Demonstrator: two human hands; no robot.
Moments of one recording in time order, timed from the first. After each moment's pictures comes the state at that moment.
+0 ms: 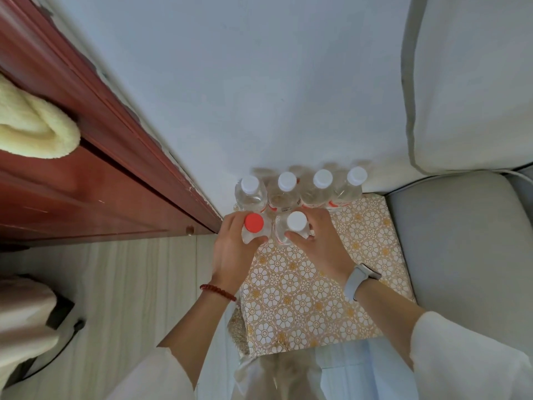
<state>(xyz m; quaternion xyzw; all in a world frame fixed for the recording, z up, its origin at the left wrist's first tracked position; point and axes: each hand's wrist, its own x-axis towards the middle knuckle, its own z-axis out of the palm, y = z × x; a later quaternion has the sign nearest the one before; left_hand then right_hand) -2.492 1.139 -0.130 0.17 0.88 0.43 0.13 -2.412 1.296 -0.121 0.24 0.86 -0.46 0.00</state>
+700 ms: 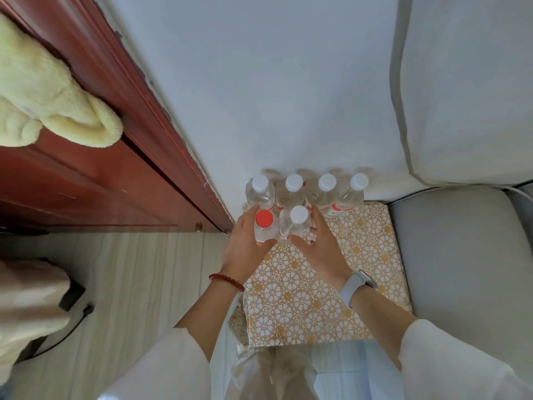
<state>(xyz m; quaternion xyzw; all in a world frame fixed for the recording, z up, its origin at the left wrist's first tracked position) -2.483 1.139 -0.115 0.17 0.89 0.37 0.21 -2.403 1.282 -0.103 0.27 0.79 -0.55 0.03</state>
